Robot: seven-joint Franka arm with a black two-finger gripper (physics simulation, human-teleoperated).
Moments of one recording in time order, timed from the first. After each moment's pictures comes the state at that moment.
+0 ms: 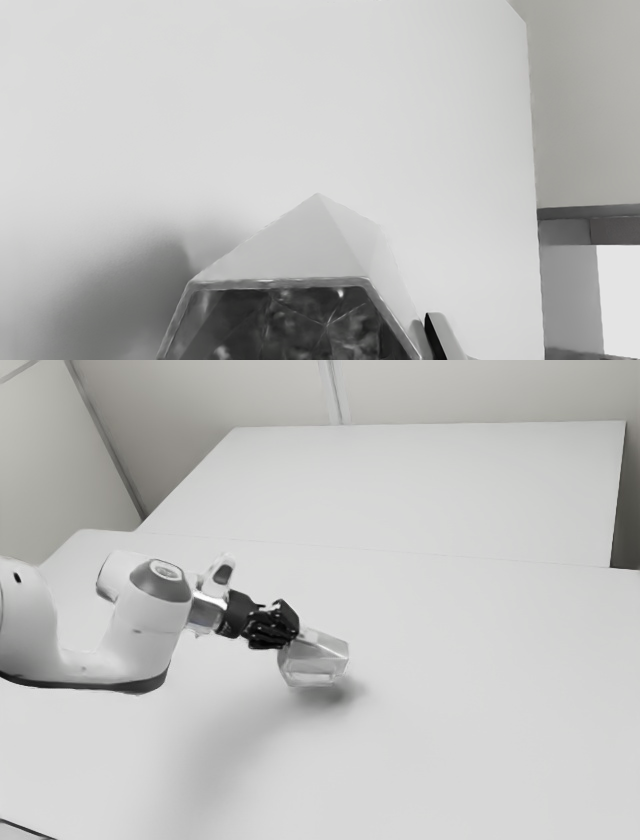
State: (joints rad) arm 0.09 -0.13 -0.17 -2.39 -1.14 2.34 0.67
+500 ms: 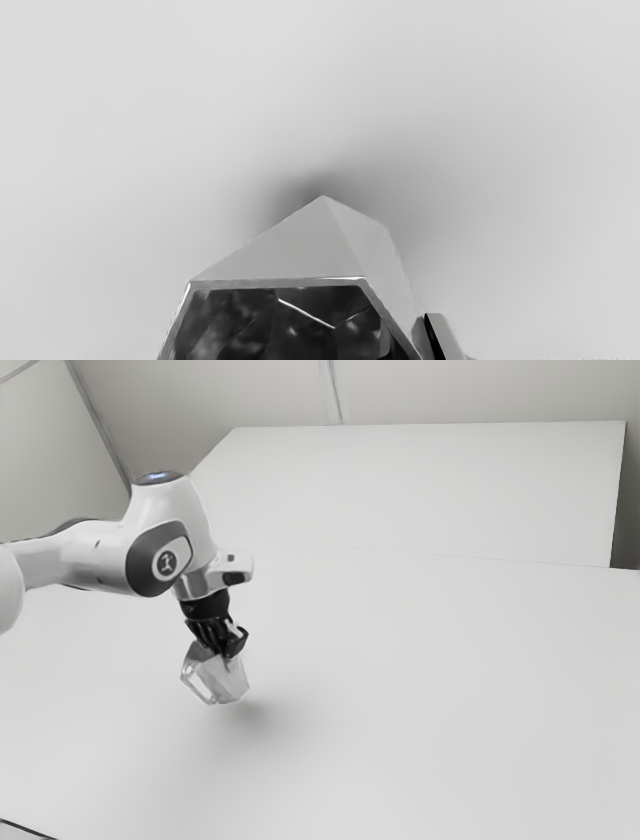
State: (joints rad) arm 0.09 -0.21 -0.18 -2.32 -0.07 2.01 0.20
